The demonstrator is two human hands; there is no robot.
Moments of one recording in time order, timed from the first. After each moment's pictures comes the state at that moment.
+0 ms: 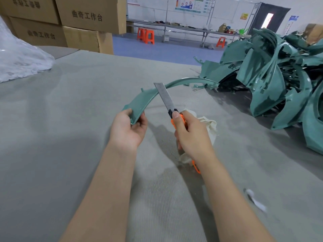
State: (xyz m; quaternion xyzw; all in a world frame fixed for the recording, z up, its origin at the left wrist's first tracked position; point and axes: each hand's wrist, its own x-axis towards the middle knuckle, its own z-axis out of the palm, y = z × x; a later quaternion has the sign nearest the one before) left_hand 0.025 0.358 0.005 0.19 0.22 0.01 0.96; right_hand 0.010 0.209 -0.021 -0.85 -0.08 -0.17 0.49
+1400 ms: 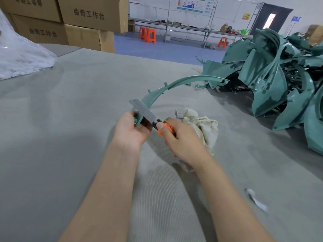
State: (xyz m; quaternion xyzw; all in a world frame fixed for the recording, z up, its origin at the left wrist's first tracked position) left_hand 0.028 0.355 0.002 0.19 0.22 -0.03 0.96; right_hand 0.002 0.221 -0.019 -0.90 -0.18 -0.10 0.38
